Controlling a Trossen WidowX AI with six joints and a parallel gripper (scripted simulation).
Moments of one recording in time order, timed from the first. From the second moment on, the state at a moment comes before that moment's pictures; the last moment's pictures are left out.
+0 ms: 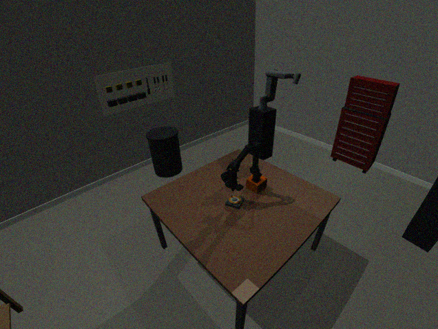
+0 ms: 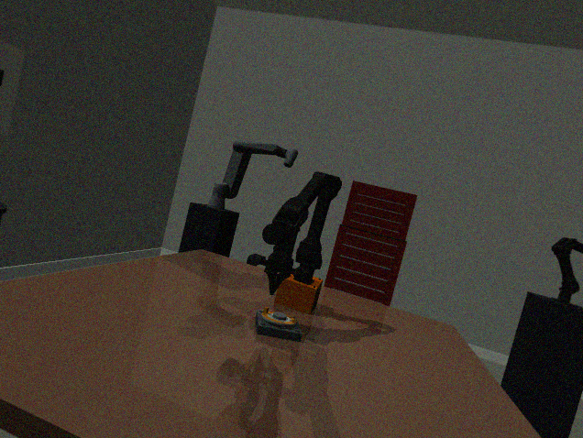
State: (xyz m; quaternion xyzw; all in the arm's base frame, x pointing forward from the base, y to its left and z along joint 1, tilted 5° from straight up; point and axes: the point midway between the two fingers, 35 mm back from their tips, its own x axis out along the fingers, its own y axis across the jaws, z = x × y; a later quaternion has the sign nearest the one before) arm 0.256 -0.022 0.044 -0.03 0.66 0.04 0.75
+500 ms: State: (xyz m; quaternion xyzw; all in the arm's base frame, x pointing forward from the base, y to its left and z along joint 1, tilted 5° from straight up) arm 0.261 -0.024 0.003 -0.03 0.67 0.04 0.74
